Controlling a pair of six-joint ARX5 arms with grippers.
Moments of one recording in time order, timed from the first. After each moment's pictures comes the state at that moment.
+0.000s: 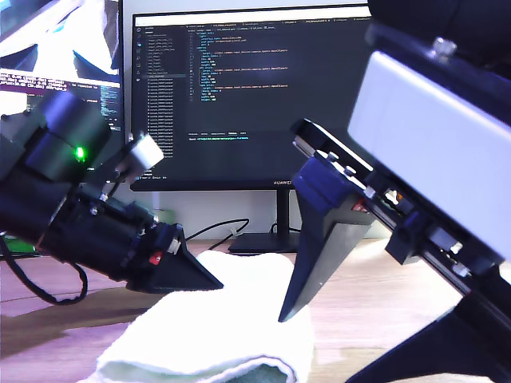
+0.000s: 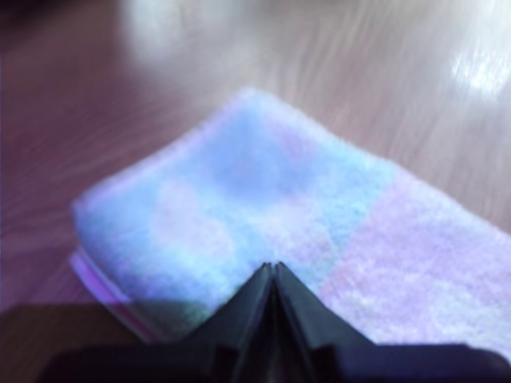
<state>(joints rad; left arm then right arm) -0.51 1.82 0.58 0.66 0.53 0.10 1.02 1.25 0.42 -0.01 -0.01 -1.44</state>
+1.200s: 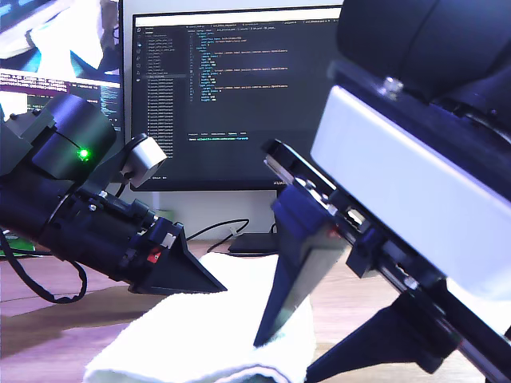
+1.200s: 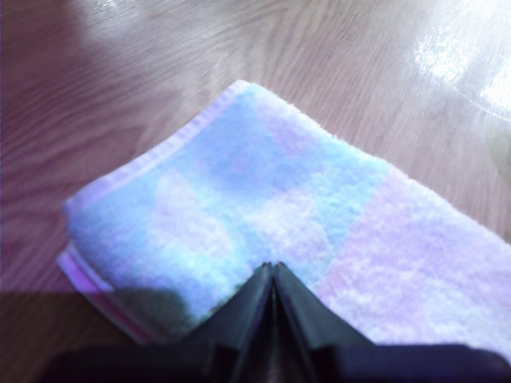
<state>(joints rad) -0.50 1.81 0.61 0.54 0.61 0.12 0.98 1.39 0.46 0.07 -0.15 -1.52</state>
